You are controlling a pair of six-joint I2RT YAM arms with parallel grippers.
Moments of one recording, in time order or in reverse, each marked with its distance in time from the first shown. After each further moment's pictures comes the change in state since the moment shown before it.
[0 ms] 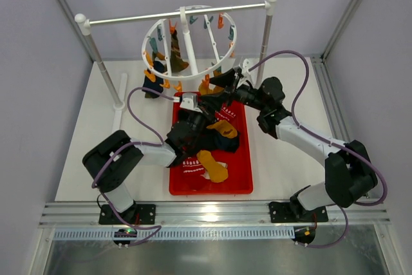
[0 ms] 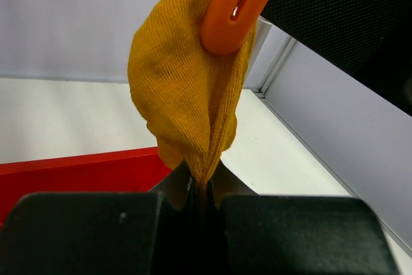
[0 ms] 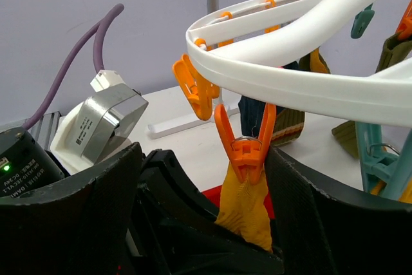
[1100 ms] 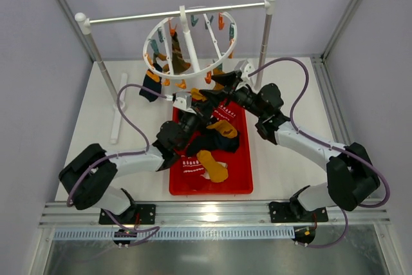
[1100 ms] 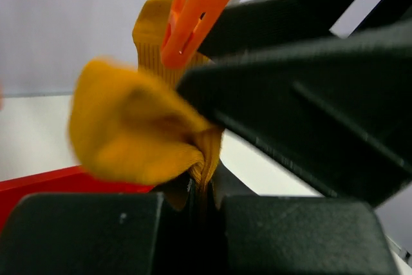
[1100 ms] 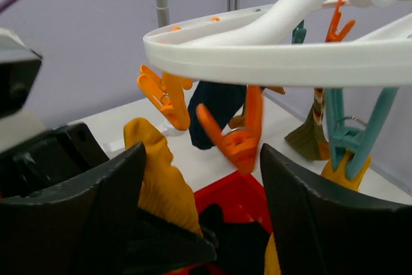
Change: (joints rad) left arm 0.000 -0.206 -0.051 -0.143 0.098 -0.002; right arm 0.066 -0.025 -0.049 0.060 0.260 -0.092
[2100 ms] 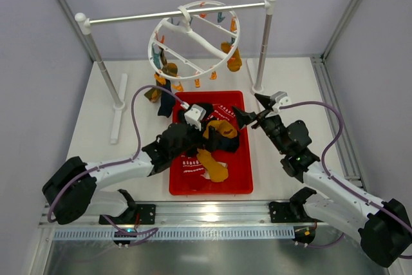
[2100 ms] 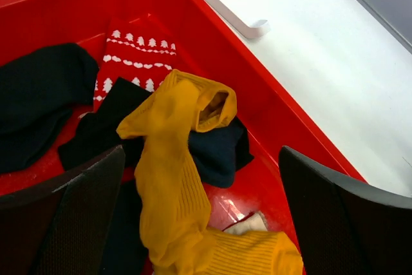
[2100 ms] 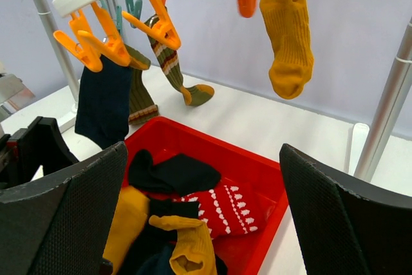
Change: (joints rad) left arm -0.008 -0.186 -0.038 -0.710 0.227 -0.017; right arm 0.001 -0.535 -0.435 -0.151 0.443 -0.078
